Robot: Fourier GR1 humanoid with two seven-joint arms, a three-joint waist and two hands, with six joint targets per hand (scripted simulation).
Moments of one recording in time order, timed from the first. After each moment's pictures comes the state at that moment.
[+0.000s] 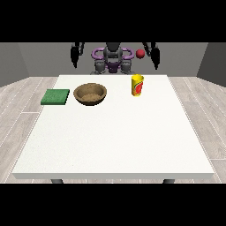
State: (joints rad) left arm -0.01 0.09 0.03 -1.56 -0.01 0.01 0.00; right arm -0.01 -0.04 -0.01 -1.57 0.02 0.01 -0.01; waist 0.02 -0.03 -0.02
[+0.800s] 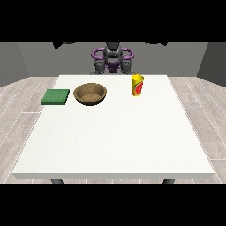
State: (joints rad) left arm -0.05 0.16 0.18 -1.72 0.21 -0.09 0.12; right arm 0.01 -0.22 -0.22 -1.68 -0.22 0.20 0.08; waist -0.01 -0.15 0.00
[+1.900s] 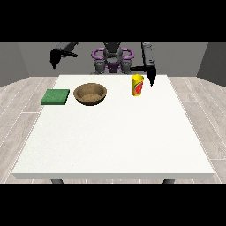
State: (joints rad) left arm -0.18 0.05 0.19 -1.20 0.03 -0.02 -0.54; right arm -0.09 -0.21 -0.24 -1.53 -0.19 0.27 -0.19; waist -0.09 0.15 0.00
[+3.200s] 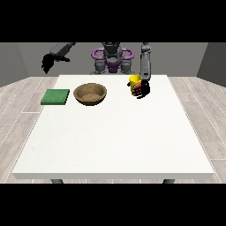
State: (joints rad) left arm -0.39 0.09 0.22 -0.67 -0.11 0.28 -0.98; right arm -0.18 -0.29 -0.30 -1.39 -0.21 0.36 -0.28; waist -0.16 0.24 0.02
